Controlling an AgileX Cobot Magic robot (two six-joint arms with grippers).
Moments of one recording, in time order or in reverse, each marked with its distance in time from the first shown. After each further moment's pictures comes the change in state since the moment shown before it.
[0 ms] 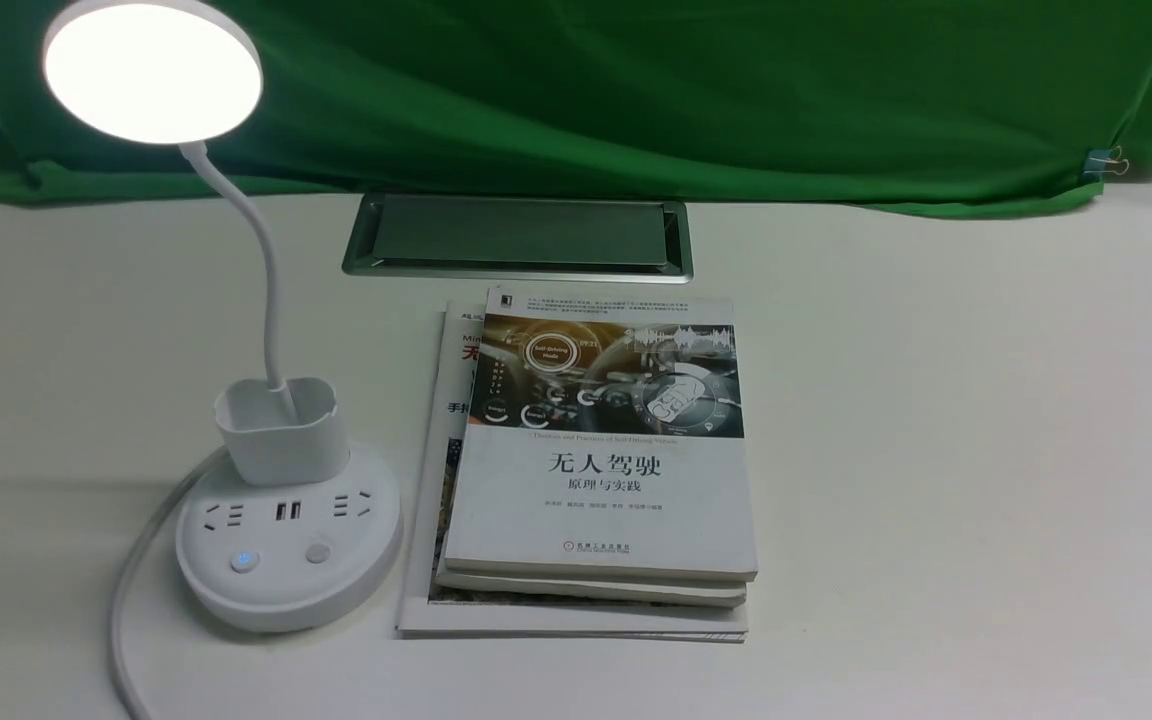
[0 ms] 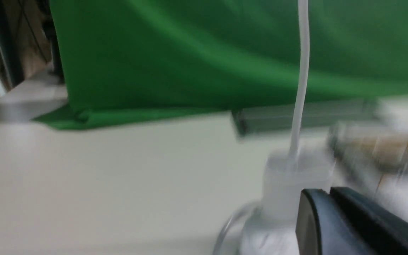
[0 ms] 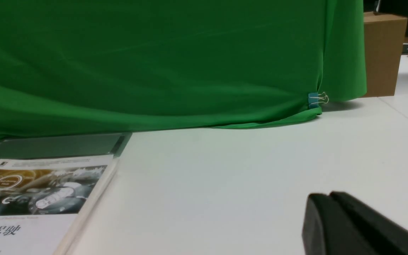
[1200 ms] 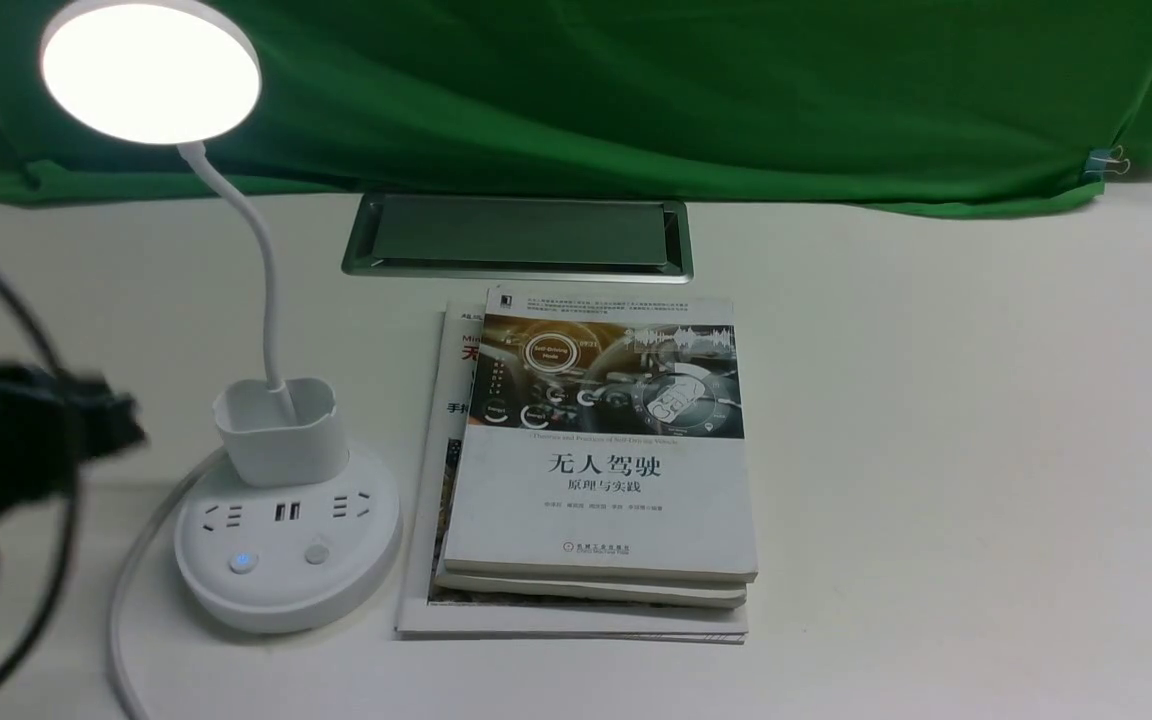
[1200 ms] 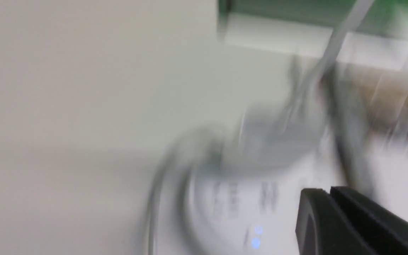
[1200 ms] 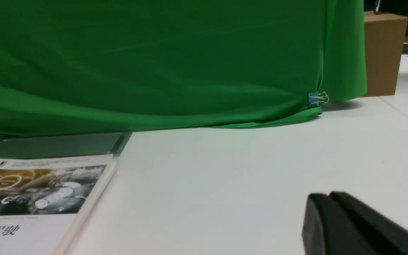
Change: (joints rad) right arm 0.000 0.000 0.000 0.000 0.000 0.000; left arm 0.000 0.979 -0.606 -0.125 0.359 -0.065
